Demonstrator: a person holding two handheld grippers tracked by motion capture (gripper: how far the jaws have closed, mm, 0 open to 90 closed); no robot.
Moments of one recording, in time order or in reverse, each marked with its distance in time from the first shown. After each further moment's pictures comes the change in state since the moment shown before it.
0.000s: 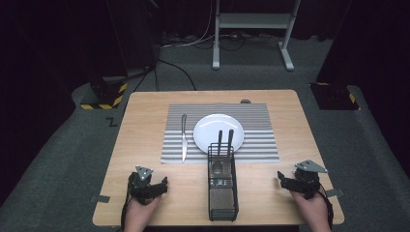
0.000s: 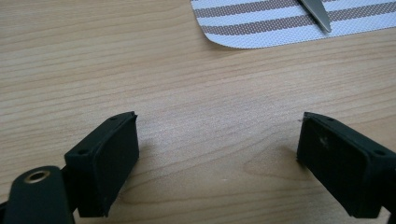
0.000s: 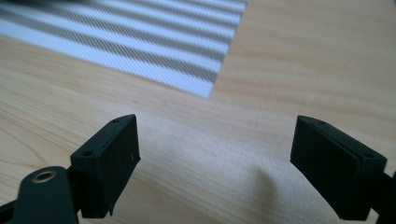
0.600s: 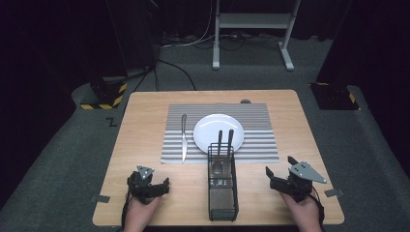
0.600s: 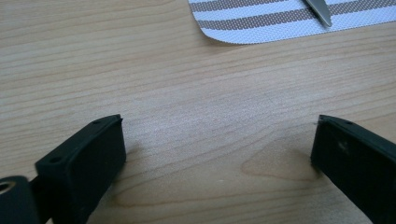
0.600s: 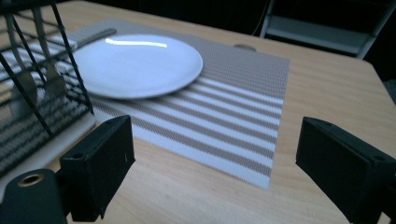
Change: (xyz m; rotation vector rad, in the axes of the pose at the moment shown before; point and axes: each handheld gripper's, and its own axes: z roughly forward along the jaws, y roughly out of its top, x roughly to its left) left arm -0.001 0.002 0.003 0.023 -0.005 0.002; right arm 0.047 0.029 -0.032 -0.283 0.063 -0.037
